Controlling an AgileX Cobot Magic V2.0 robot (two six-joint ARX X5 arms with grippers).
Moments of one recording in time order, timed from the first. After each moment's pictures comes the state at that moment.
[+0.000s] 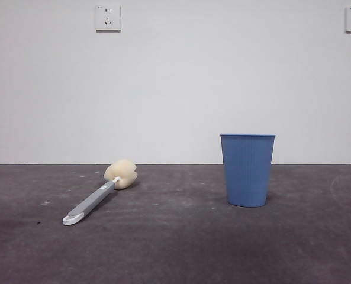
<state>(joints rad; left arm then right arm) -0.03 0.29 0.68 -0.77 0.58 -0.21 0.05 0.37 0.72 -0.77 -0.57 0.18</state>
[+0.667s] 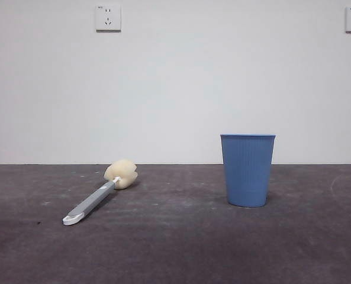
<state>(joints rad) -0.03 0.36 0.78 -1.08 0.65 -0.02 0.07 0.49 0.88 -1.13 -0.60 -0.05</state>
